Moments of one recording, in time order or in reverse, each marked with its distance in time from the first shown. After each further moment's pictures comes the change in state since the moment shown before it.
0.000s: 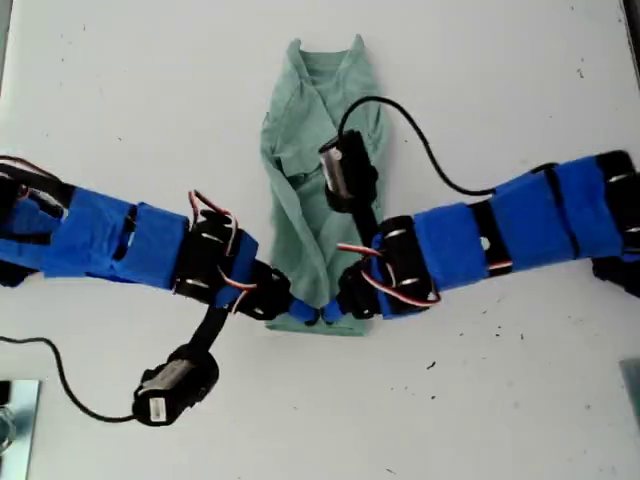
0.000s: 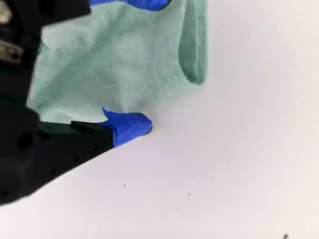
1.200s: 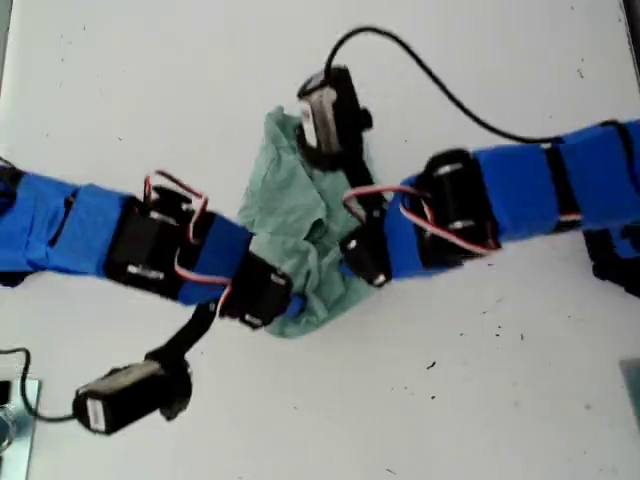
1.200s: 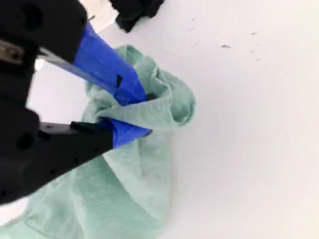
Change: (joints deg) arm 0 -1.3 11.1 -10.2 0.9 9.0; arm 1 7.1 17.1 2.4 -4.0 -22.9
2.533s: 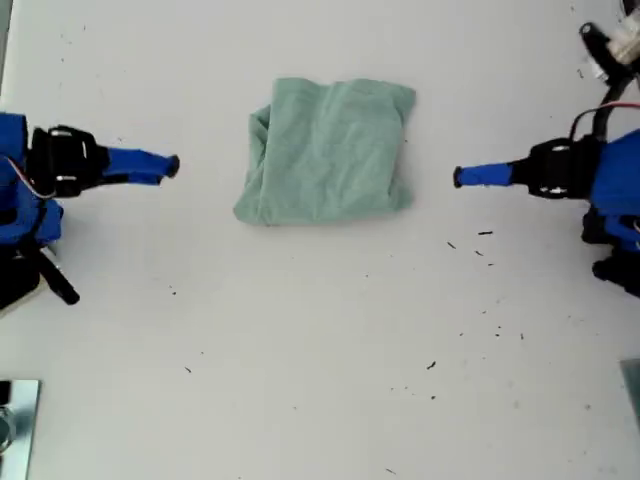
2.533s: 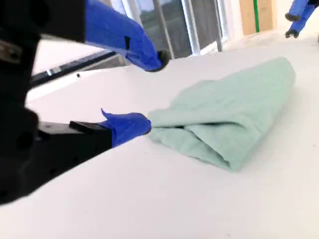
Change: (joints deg) arm 0 -22.8 123.0 110.6 -14.4 -7.4; arm 1 23.6 114.7 106.3 -9.8 8.4
